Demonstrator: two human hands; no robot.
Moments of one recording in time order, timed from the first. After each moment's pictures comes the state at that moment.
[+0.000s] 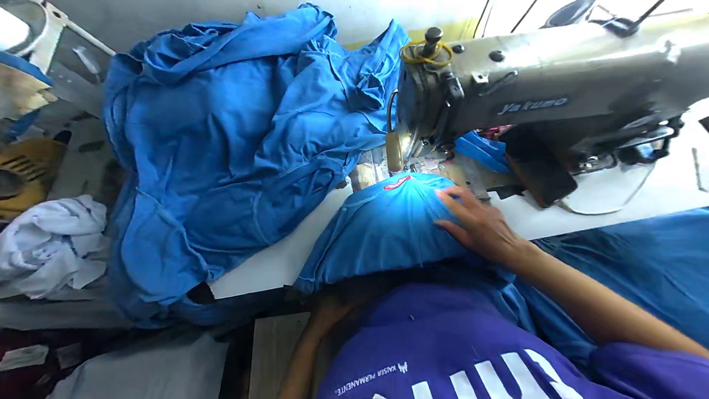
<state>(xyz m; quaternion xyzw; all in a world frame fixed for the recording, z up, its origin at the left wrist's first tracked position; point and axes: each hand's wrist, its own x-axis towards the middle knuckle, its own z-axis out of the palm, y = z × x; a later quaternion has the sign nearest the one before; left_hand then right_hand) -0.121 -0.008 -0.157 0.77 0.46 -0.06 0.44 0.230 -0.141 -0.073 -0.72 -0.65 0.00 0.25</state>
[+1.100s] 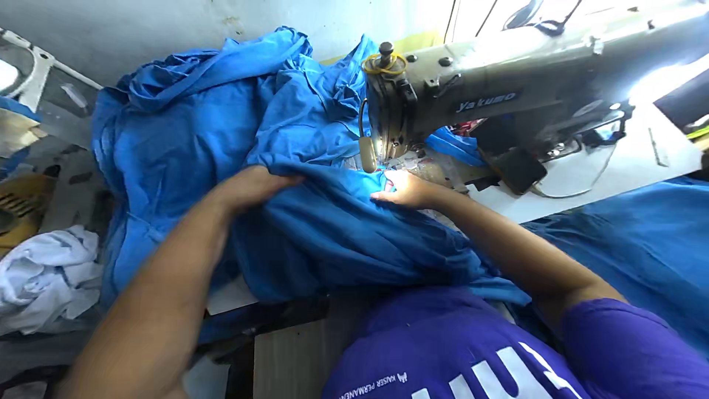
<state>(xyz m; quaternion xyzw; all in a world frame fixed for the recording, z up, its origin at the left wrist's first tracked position) 0.010 0.143 0.075 0.83 0.45 -0.06 0.33 0.228 -0.033 -0.036 -0.71 -0.55 0.35 0.27</state>
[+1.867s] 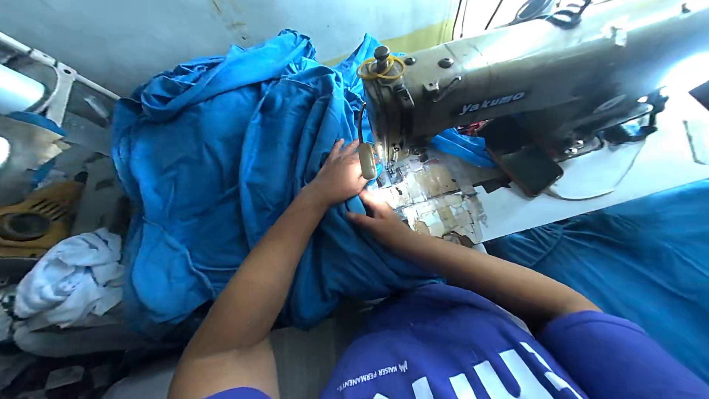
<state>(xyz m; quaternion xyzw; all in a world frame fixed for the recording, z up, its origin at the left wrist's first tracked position) 0.105 0.134 -0.014 0.99 0.01 0.02 0.14 0.143 -0.027 -0.063 -0.56 -0.41 0.40 0.60</state>
